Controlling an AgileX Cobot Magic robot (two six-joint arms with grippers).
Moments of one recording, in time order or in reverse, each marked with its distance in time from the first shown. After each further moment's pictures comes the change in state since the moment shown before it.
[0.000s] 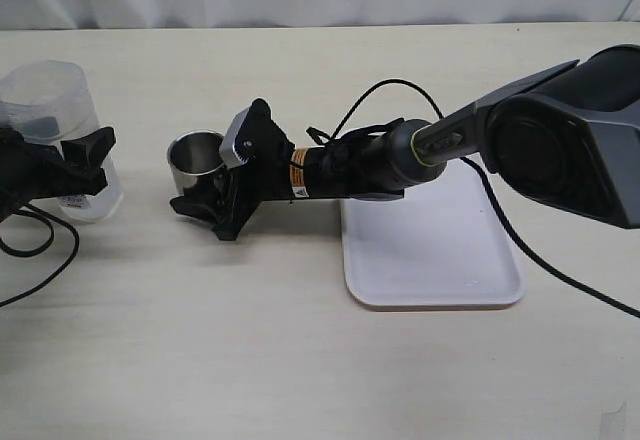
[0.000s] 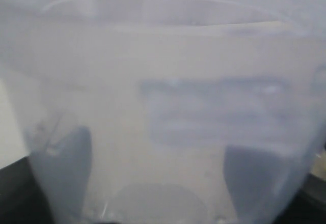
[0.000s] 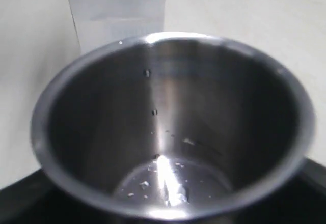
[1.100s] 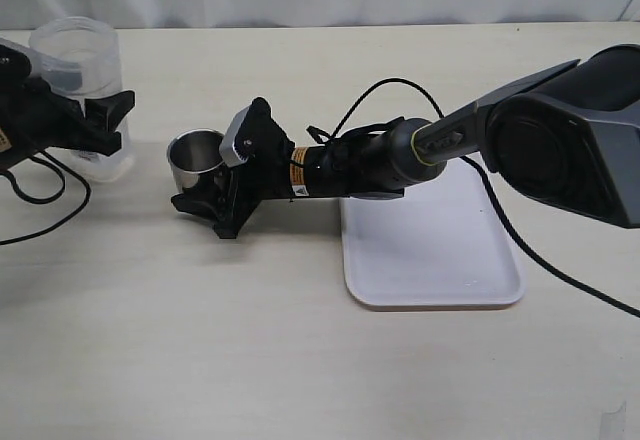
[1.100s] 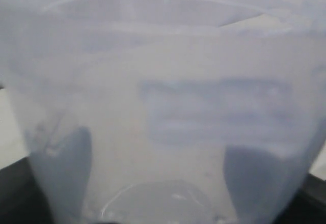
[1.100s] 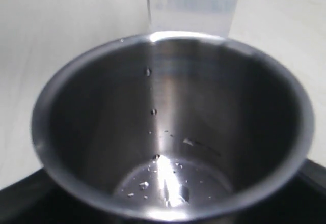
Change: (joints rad) left arm -0.002 0.007 -0.261 0.173 0.209 0.002; right arm 0.000 0.000 -0.004 -0.002 0.009 0.000
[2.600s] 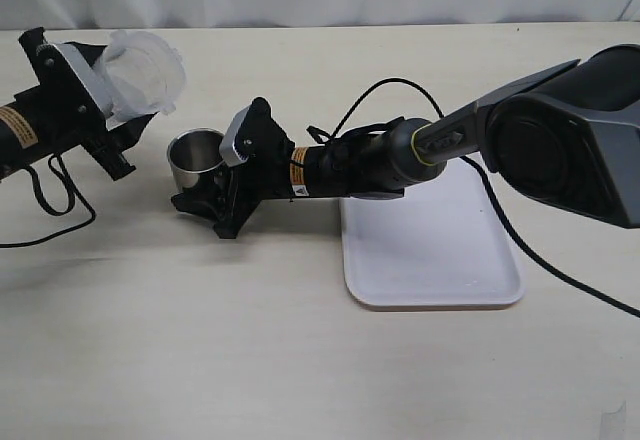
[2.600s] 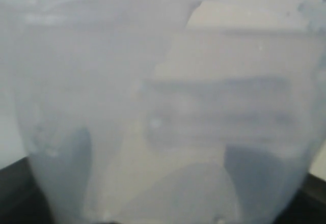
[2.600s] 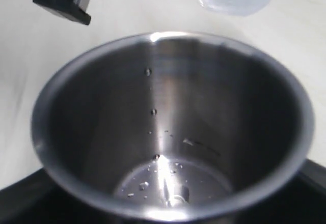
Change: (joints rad) left arm -0.076 0.000 -0.024 0.025 -0.029 0.743; right arm 0.000 0.000 0.000 0.000 0.000 0.004
